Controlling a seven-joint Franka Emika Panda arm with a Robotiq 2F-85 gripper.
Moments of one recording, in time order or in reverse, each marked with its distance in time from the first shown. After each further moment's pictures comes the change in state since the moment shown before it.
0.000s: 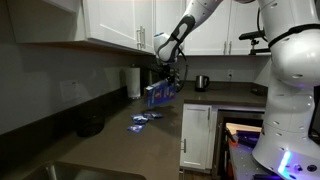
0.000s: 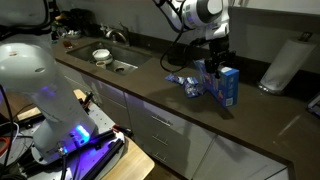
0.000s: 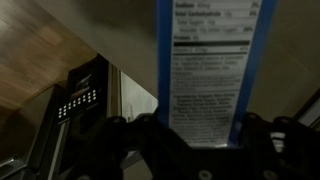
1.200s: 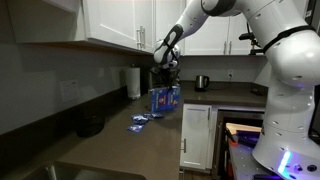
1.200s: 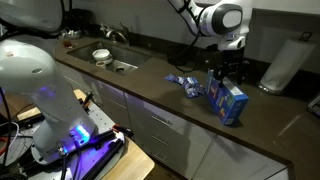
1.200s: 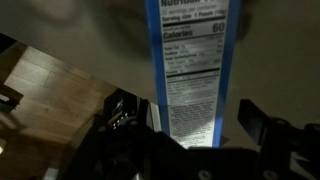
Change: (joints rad) arm -0.040 0.201 -0.053 0.223 0.288 -0.102 0.000
